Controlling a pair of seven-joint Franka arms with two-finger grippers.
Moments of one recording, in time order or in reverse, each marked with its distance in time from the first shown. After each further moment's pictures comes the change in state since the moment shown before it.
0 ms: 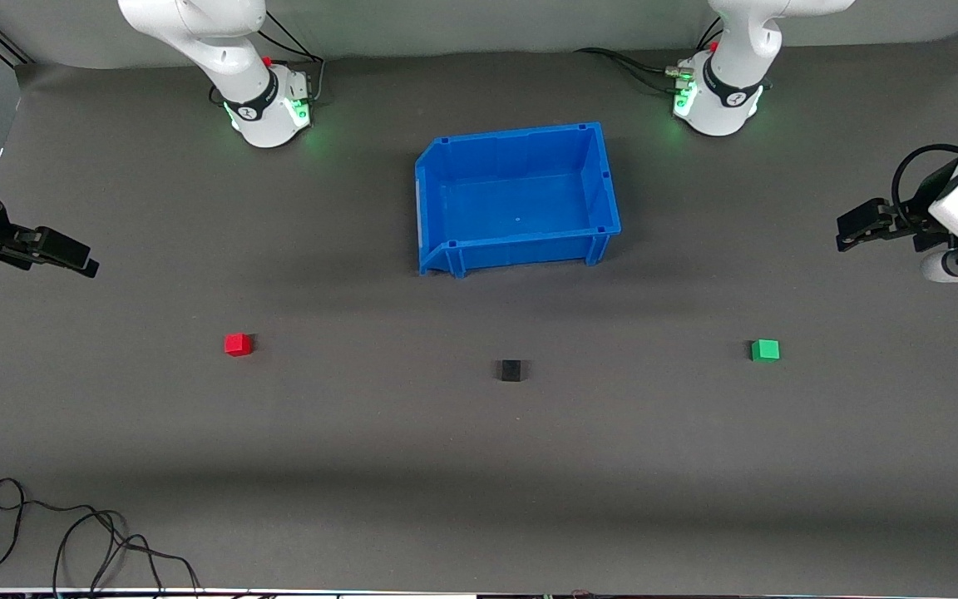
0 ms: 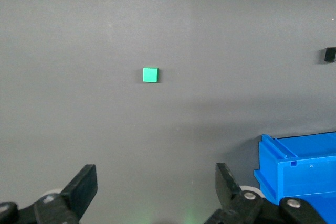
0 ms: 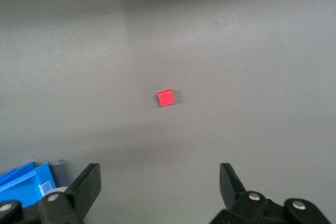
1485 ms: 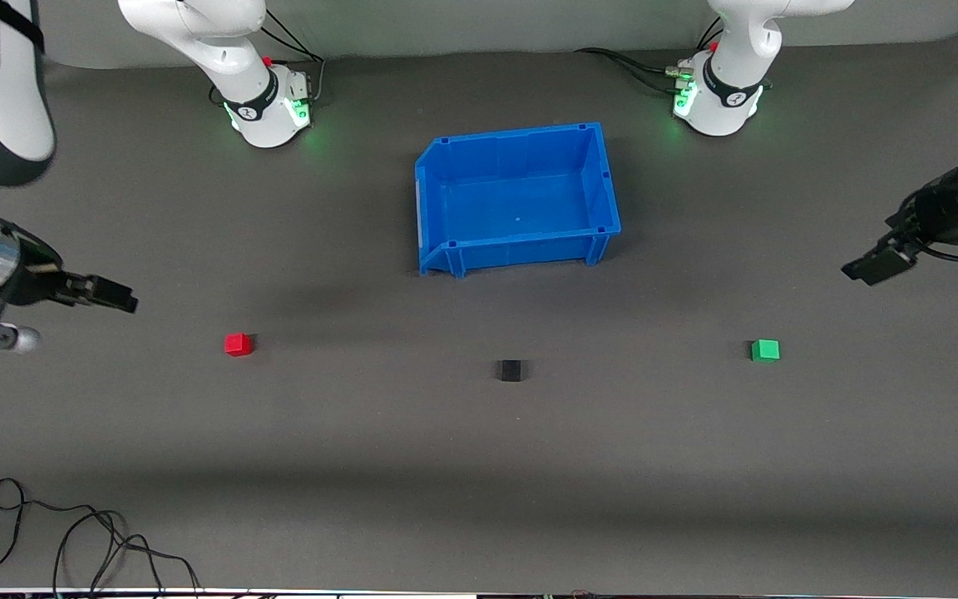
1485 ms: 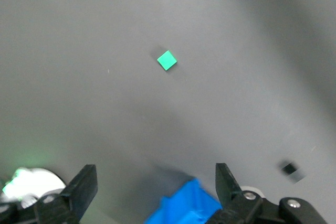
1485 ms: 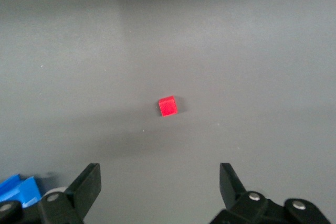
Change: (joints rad) left arm 0.033 0.024 0.015 -0.002 -0.093 0.002 -0.888; right arm 0.004 0.119 0.007 -0.080 0.000 0.154 0.000
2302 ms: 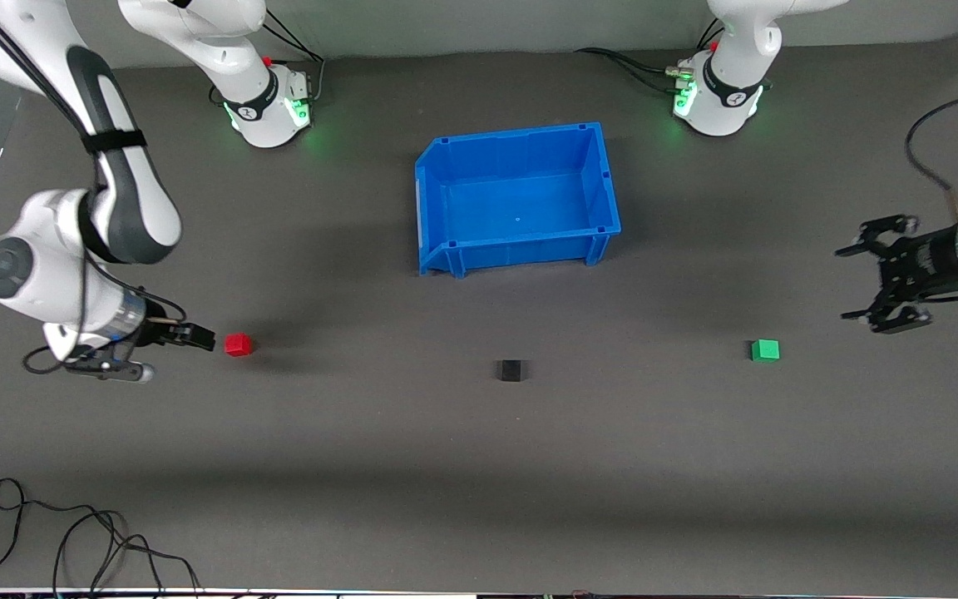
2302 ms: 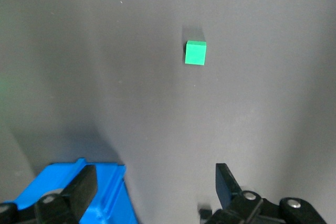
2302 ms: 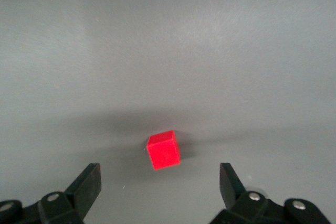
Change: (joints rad) left arm 0.128 0.073 0.008 -0.283 -0.234 0.275 -0.416; right arm 0.001 0.145 0.000 -0.387 0.000 0.578 -0.003
